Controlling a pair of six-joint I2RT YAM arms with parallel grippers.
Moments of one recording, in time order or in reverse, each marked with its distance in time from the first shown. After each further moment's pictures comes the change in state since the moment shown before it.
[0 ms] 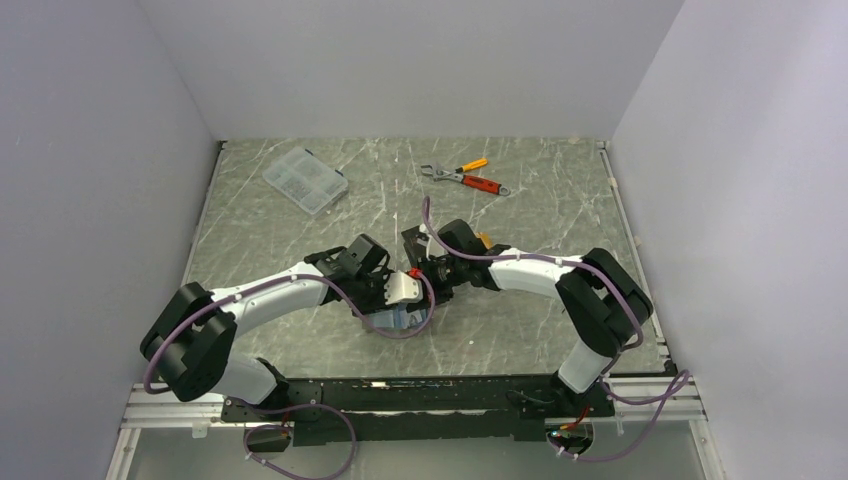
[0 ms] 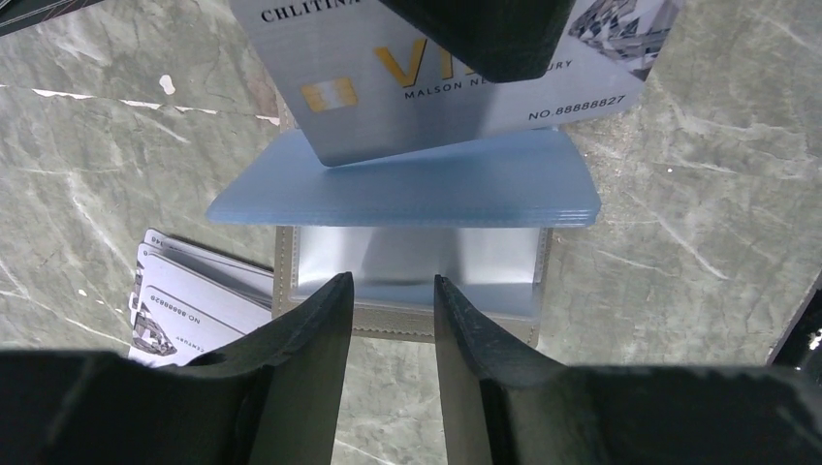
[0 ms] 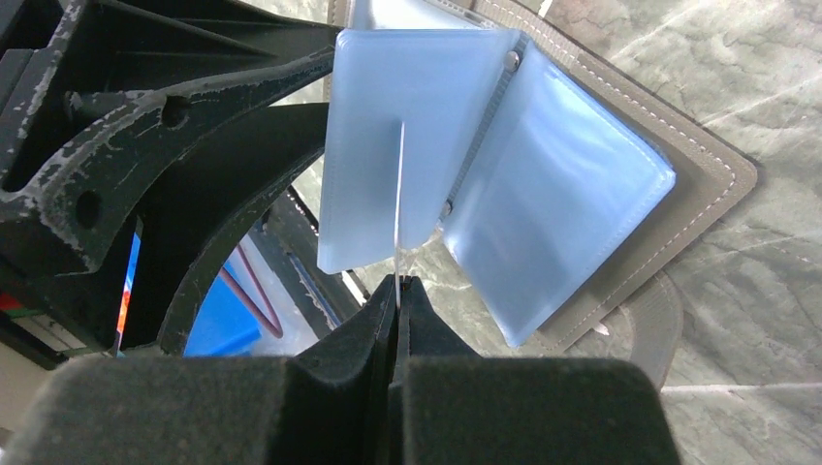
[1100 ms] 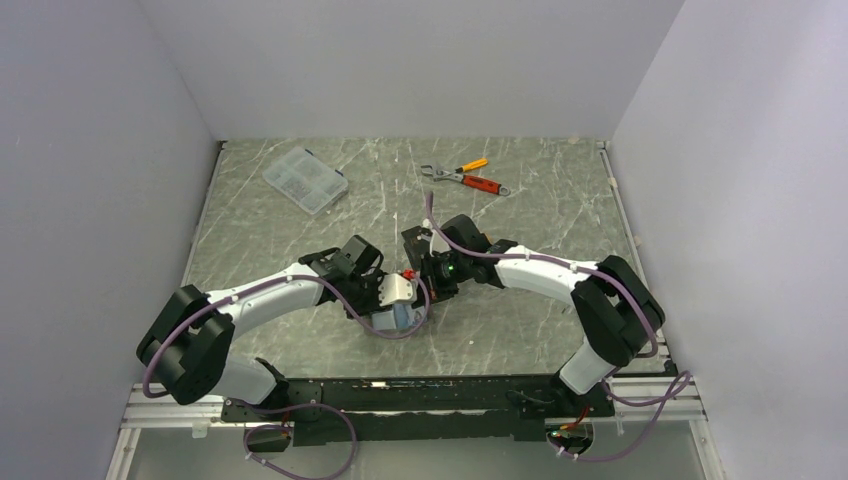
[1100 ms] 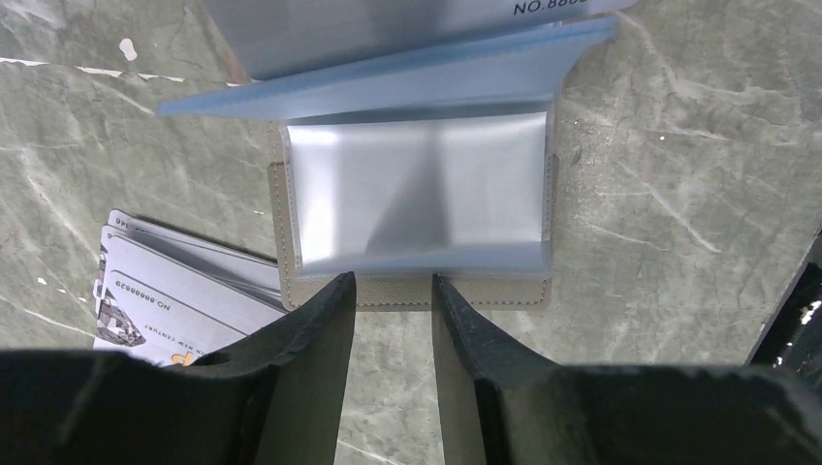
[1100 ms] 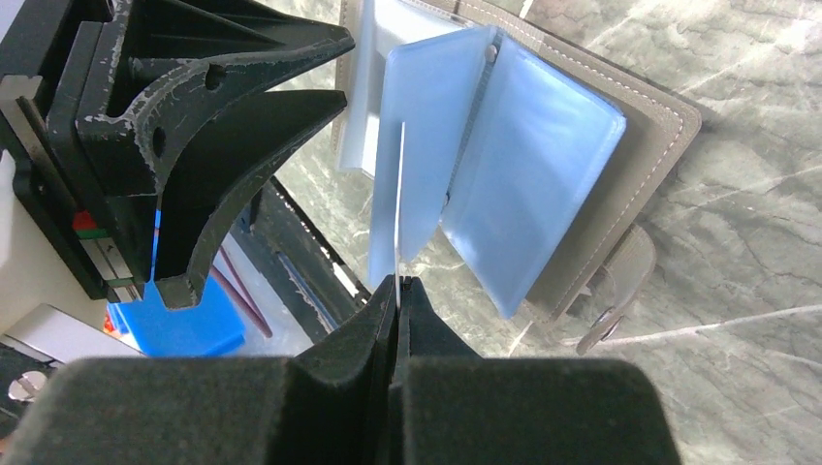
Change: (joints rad) left arm 0.037 -0.019 -0.030 -0.021 0.035 0.017; right arm 0.000 -0.062 0.037 -0.121 0.066 -0.040
